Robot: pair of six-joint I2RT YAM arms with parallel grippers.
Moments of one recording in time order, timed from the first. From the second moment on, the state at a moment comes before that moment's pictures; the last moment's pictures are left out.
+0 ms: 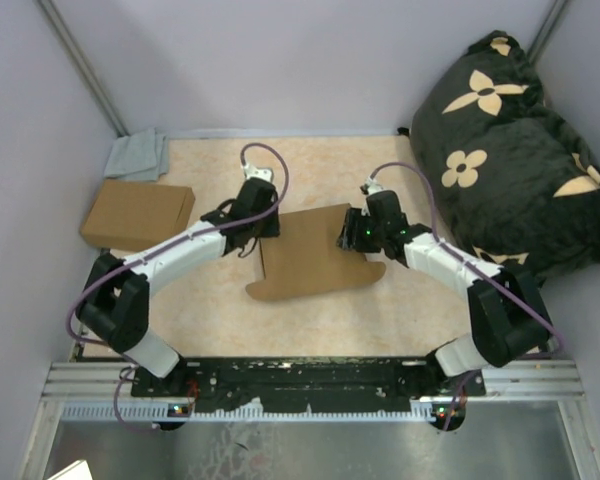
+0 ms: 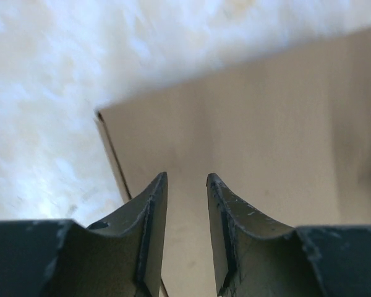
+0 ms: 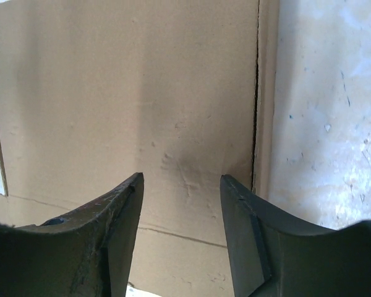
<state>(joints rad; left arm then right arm) -0.67 1.58 1.07 -0.26 -0.28 -0.46 0.46 1.42 0.83 -0.17 -0.11 0.49</state>
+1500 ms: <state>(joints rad) -0.56 1.53 0.92 -0.12 -0.08 -0.46 0.45 1.41 0.81 -0.22 -0.06 0.47</state>
